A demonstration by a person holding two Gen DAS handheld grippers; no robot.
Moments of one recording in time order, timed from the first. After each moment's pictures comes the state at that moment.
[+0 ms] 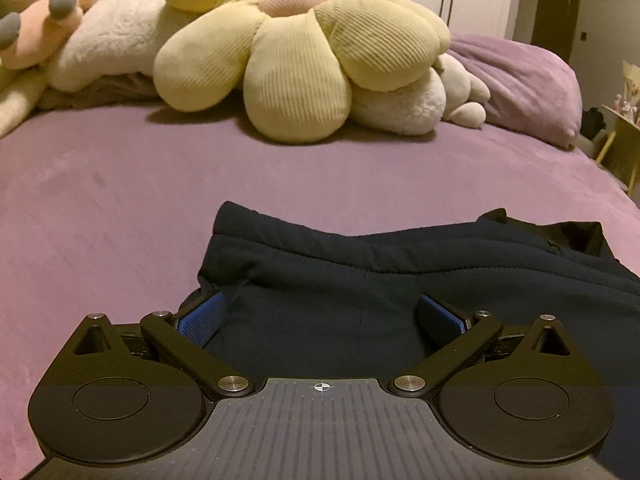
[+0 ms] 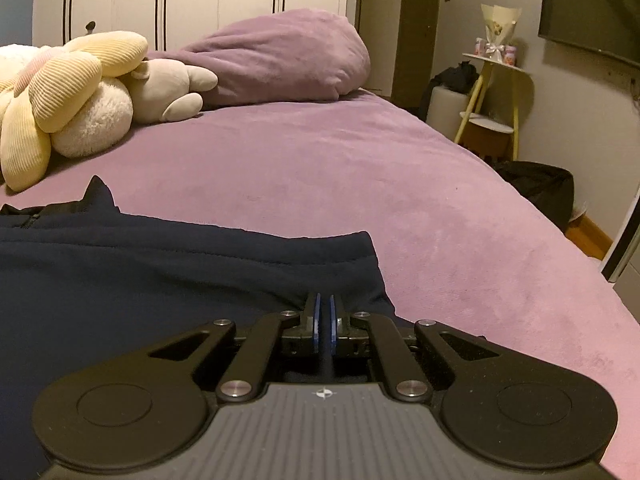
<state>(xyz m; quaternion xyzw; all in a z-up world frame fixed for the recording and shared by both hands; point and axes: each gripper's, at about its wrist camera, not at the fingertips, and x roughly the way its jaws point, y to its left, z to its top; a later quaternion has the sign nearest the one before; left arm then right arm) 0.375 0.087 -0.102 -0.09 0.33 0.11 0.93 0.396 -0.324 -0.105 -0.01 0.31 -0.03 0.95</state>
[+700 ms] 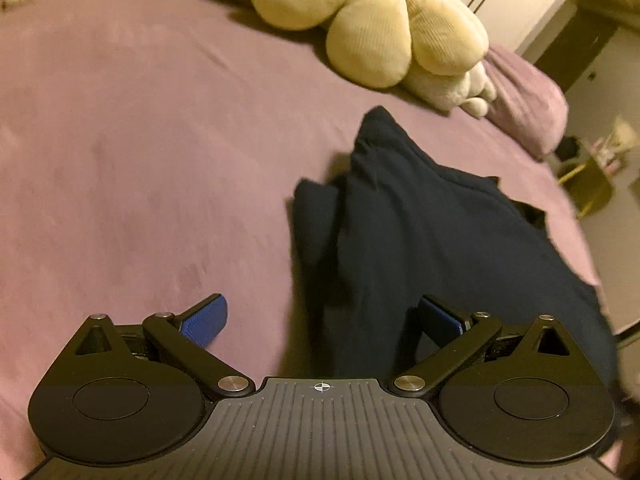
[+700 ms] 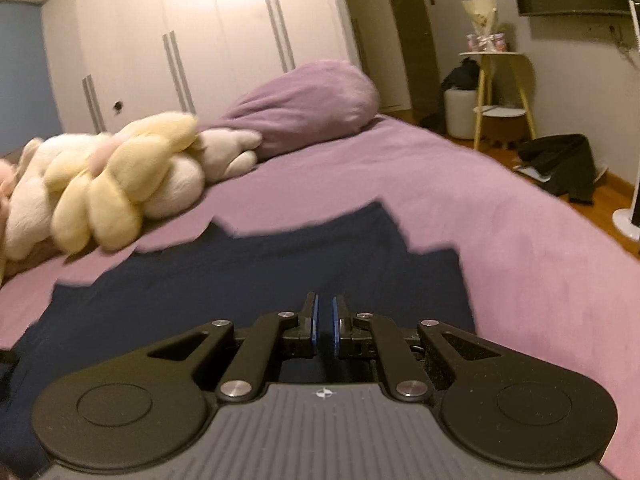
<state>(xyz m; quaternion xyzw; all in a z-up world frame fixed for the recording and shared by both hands) 0.229 0.206 -0.080 -0.27 0.40 0.04 0.87 0.233 -0.320 -0.060 0.12 0.26 0.03 0.96</state>
